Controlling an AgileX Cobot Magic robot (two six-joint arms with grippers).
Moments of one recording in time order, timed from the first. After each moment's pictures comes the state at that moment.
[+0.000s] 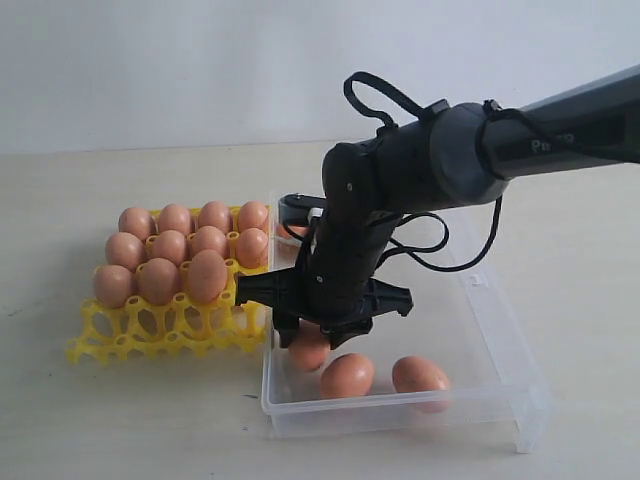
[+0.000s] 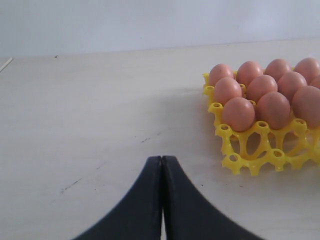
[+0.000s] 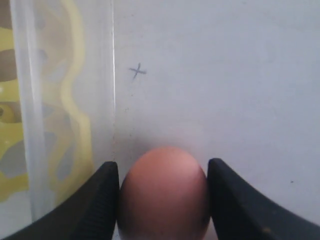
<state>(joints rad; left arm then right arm) -0.01 0.00 0.00 0.02 0.37 0.01 0.70 2.08 -1.33 0.19 0.68 0.51</state>
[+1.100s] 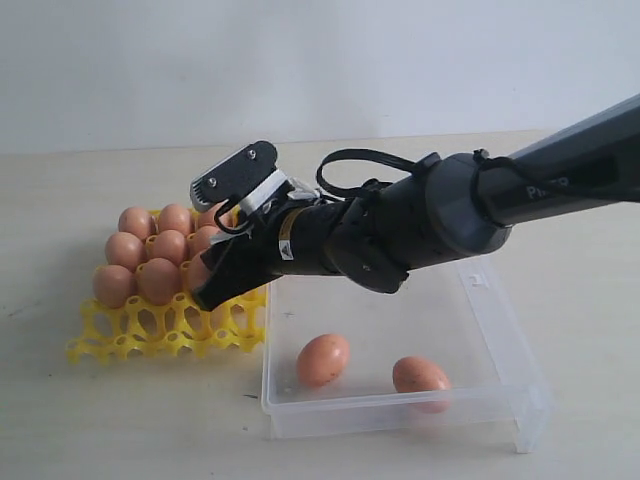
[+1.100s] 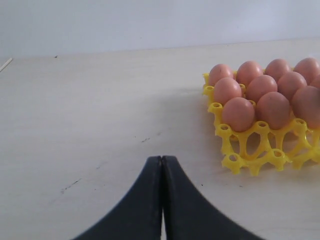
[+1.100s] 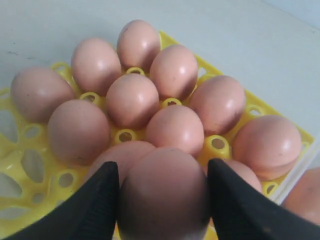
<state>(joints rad) -0.01 0.00 0.00 0.02 0.37 0.01 0.74 2.08 -1.19 -0.34 -0.21 0.20</state>
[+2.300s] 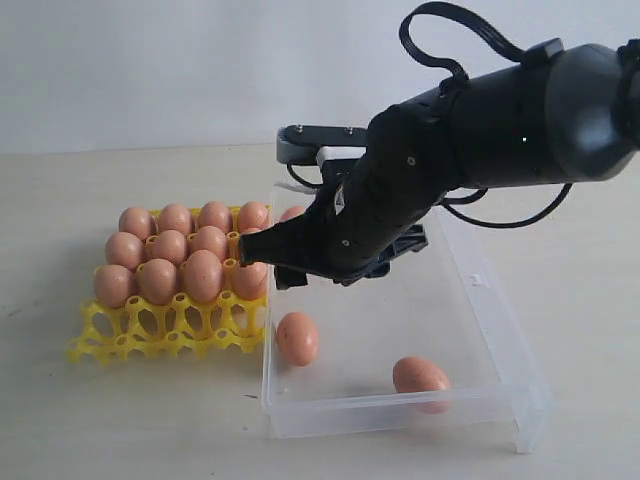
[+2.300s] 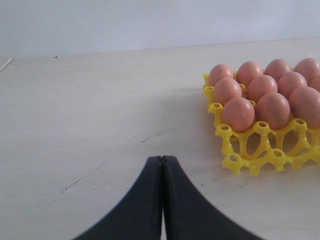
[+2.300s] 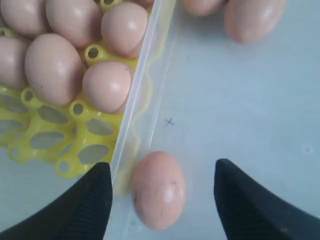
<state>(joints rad) -0.01 0.00 0.00 0.02 0.37 0.01 0.72 1.84 -1.18 0.04 0.49 0.43</state>
